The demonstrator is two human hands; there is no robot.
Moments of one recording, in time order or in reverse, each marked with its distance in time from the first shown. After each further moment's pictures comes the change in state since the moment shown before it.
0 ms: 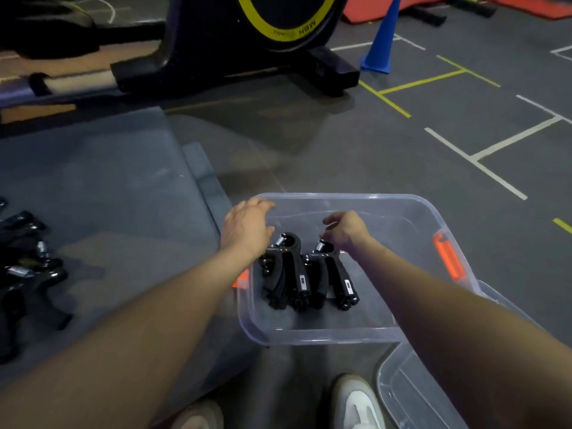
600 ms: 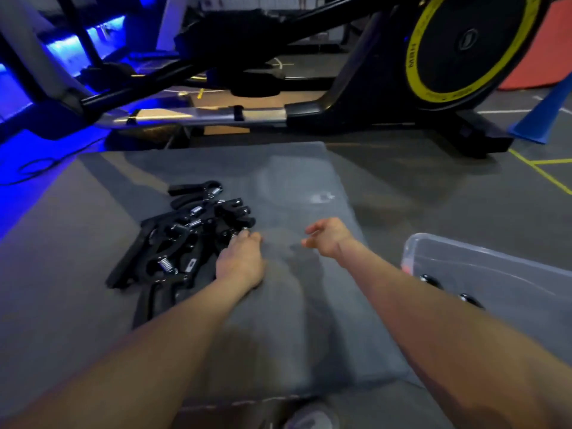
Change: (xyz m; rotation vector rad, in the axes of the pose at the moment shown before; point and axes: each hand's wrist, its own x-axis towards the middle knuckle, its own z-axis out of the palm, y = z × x) left_hand -0.151 -0.220 -0.122 0.017 0.061 -0.539; right_hand -0.123 -0.191 0.227 -0.177 -0.377 -0.413
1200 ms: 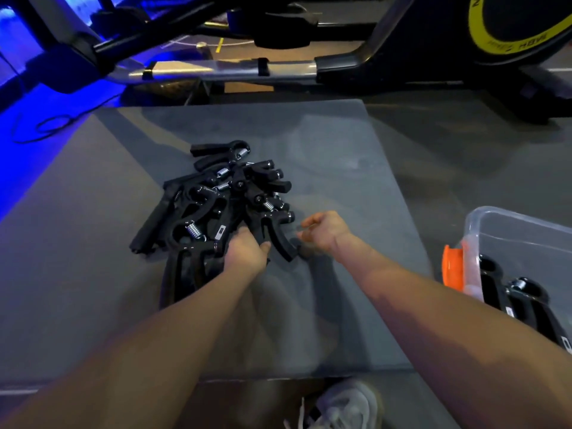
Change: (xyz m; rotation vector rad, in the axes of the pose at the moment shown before) left_hand 0.015 -0.079 0.049 -0.405 -0.022 -0.378; right_hand 0.024 0.006 0.105 0.104 -0.061 0.085
